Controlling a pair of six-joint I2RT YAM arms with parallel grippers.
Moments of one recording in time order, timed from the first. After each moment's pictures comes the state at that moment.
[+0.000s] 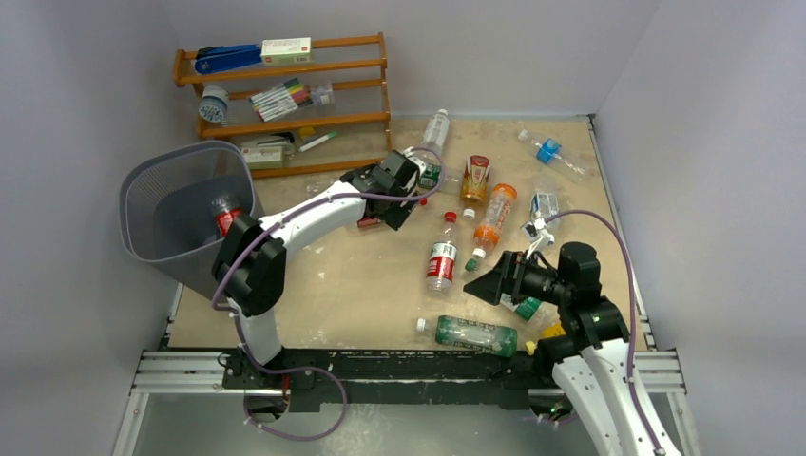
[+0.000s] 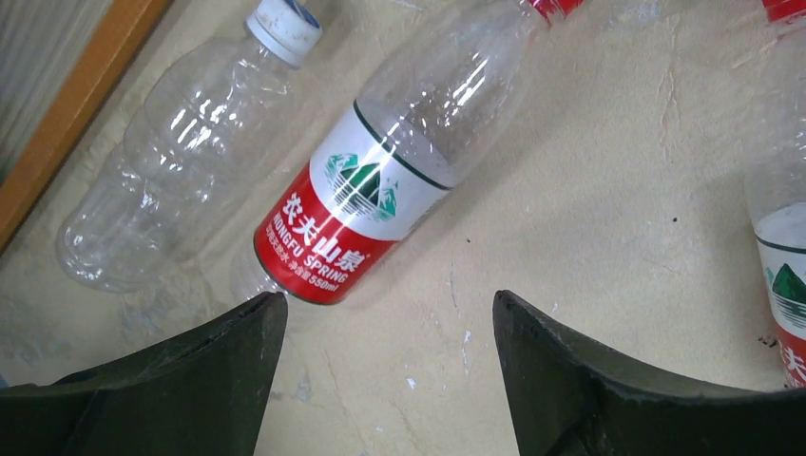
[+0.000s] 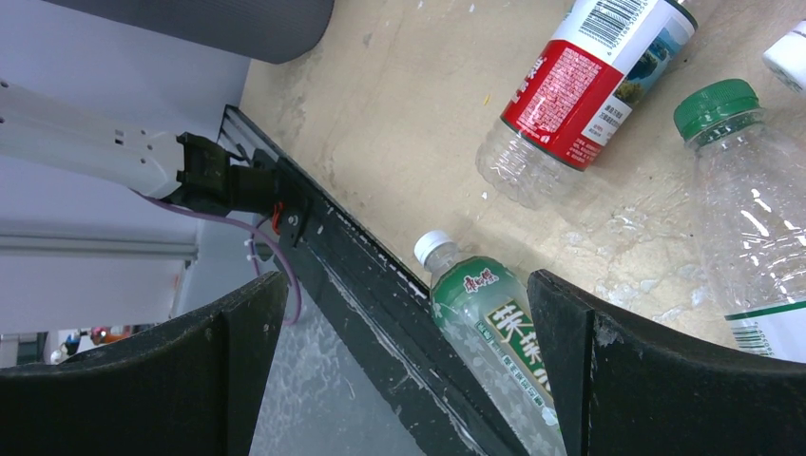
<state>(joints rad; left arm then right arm) -0.71 1.82 1.47 -0.66 -0.33 0.00 0.19 0.47 0.50 -0.56 -0.73 0.53</state>
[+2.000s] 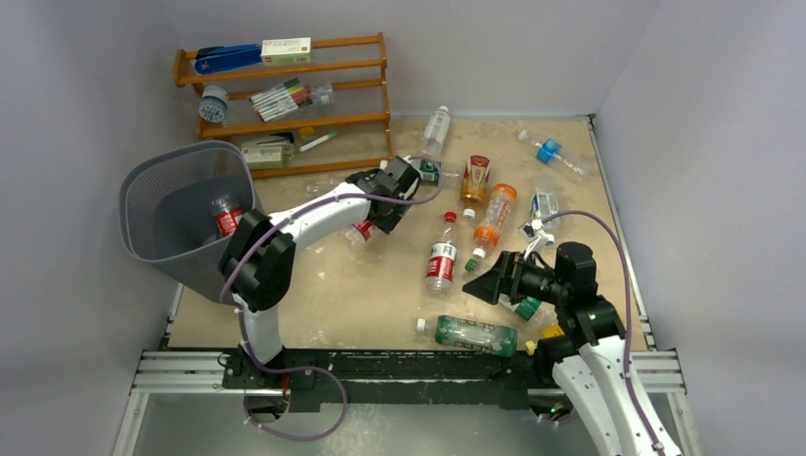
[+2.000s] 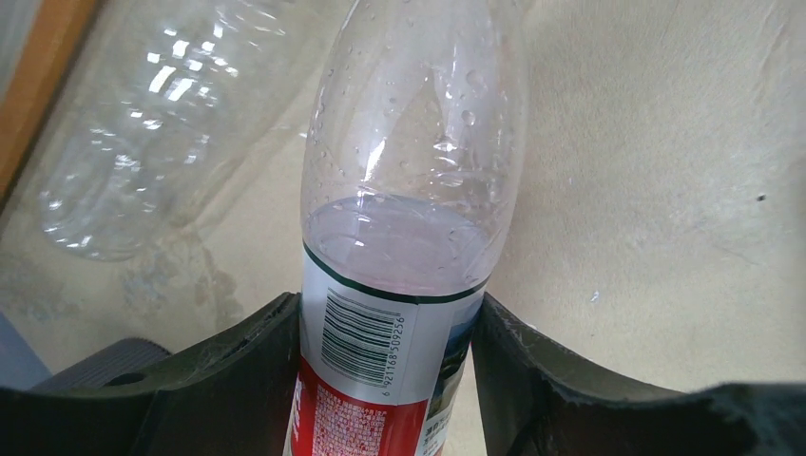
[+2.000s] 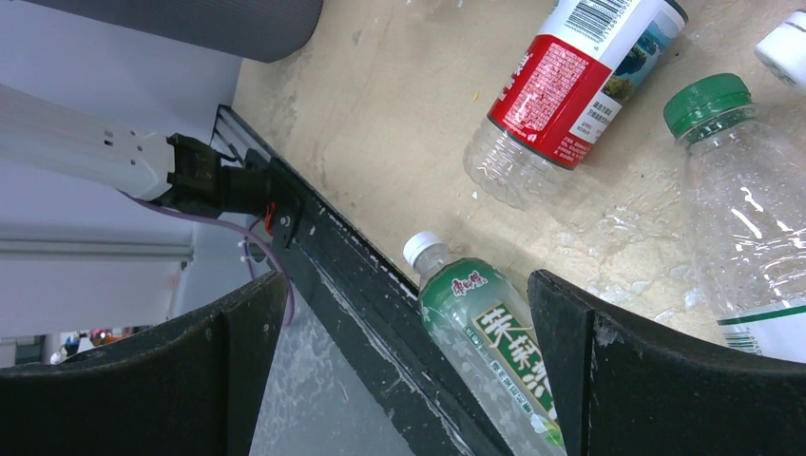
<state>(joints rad) -0.71 1.89 1.44 -0.67 -0.38 0.01 0.19 0.49 0.46 -0.53 -0.73 0.53</state>
